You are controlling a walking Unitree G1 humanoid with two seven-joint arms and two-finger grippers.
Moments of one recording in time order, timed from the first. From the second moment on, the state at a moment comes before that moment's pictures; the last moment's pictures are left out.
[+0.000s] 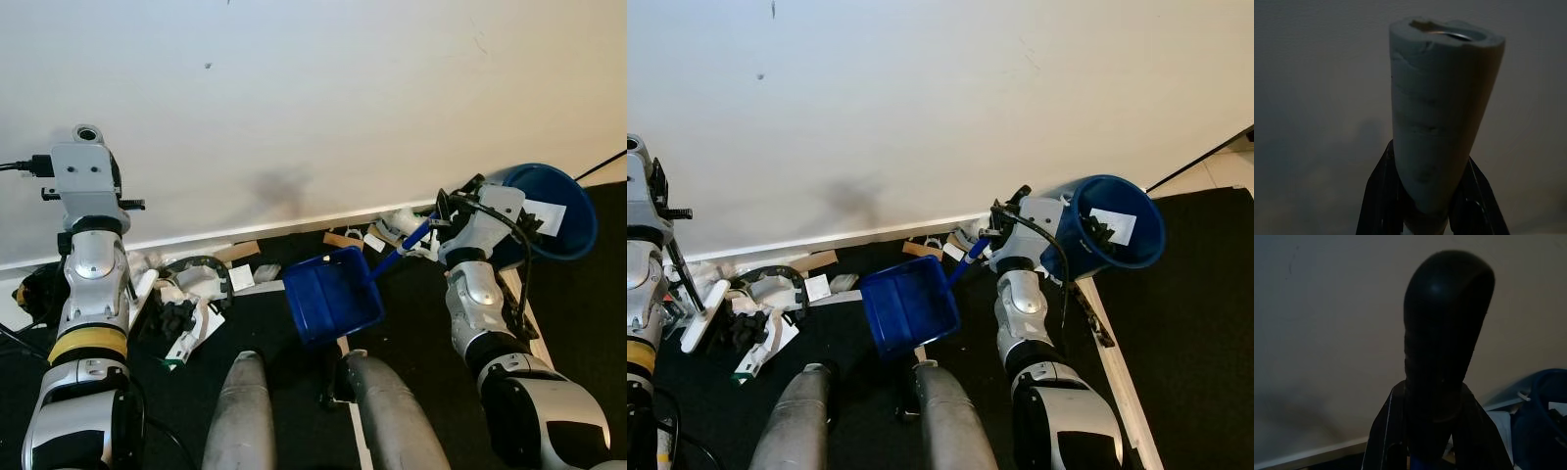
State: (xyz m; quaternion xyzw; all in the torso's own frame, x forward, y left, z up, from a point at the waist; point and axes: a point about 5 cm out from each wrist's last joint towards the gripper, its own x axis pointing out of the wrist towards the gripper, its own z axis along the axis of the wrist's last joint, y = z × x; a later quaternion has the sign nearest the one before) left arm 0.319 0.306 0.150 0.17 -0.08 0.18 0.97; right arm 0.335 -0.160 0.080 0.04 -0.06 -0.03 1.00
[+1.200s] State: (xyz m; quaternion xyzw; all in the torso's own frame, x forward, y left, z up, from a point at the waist) left arm 0.361 0.139 0.132 -0.05 -0.04 0.15 0.99; right arm 0.349 -0.147 0.089 -0.02 -0.02 -0.08 1.00
